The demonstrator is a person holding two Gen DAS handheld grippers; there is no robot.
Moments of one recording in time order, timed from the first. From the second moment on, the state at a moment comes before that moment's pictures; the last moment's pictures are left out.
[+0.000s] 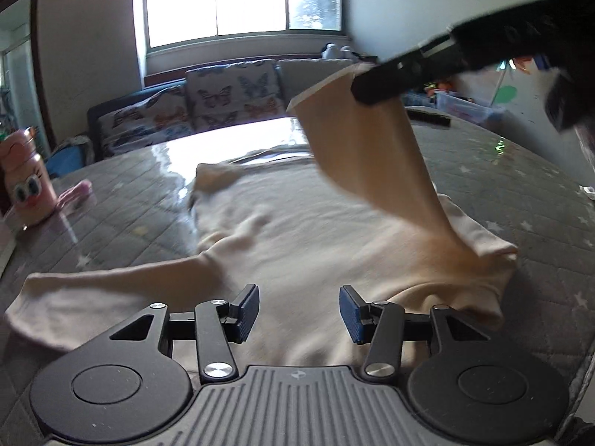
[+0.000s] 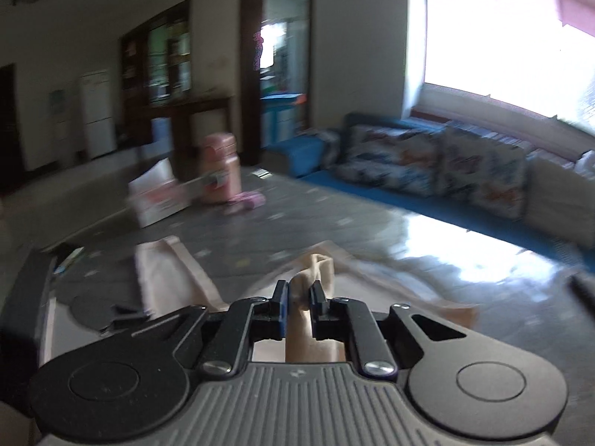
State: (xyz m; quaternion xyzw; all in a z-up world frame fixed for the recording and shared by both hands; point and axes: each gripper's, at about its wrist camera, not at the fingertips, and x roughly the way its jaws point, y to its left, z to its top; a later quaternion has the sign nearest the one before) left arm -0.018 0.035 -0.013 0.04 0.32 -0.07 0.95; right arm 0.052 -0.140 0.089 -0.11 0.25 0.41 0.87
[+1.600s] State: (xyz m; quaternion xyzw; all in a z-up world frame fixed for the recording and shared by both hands) left arm 0.007 0.045 0.005 0.06 0.33 -0.08 0.94; right arm 0.118 -0.196 0.000 -0.25 0.37 0.43 0.79
